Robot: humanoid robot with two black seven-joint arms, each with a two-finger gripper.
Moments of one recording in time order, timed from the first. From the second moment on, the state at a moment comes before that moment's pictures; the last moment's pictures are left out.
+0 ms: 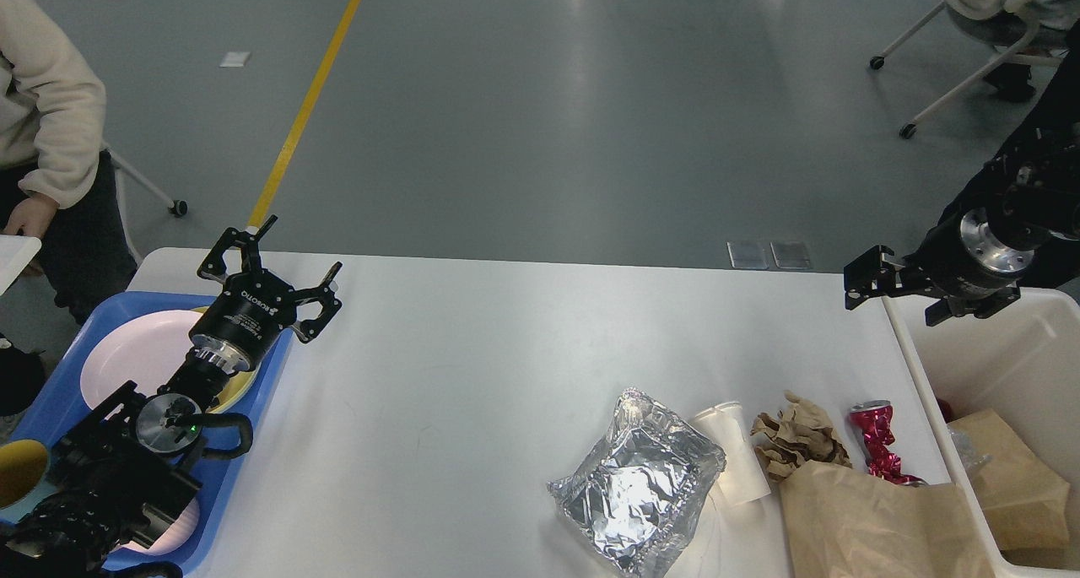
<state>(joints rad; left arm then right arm) -0.64 0.17 -1.16 -0.29 0.10 -0.80 -0.07 1.67 -0.44 -1.30 0.85 -0.27 0.68 0.19</state>
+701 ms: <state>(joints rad) -0.64 0.17 -1.16 -0.29 0.10 -0.80 -0.07 1.57 -0.49 -1.27 0.80 -0.27 0.66 0.19</state>
